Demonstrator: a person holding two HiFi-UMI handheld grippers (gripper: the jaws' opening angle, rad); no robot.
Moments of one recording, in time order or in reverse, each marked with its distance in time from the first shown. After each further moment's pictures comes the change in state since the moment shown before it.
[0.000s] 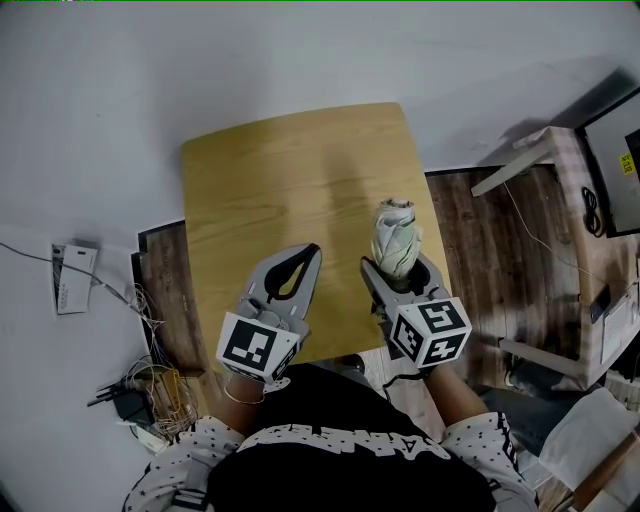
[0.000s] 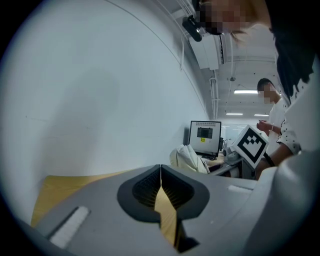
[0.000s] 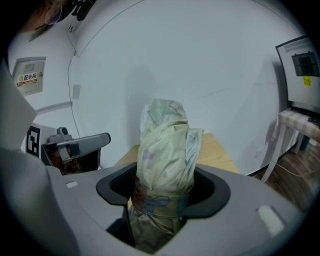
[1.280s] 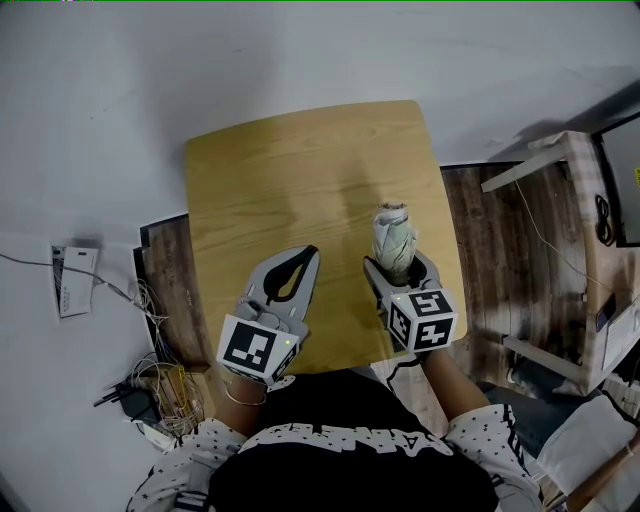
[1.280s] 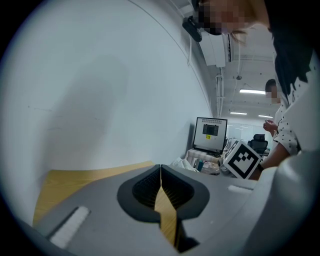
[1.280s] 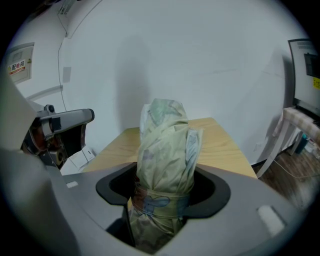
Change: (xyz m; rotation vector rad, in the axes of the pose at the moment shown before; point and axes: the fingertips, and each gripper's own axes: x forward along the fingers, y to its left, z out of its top) left arm 0.010 0.051 -0.019 -0.044 0.056 0.021; right arm 0.070 -0.017 -0.041 -0.035 0.179 -0.060
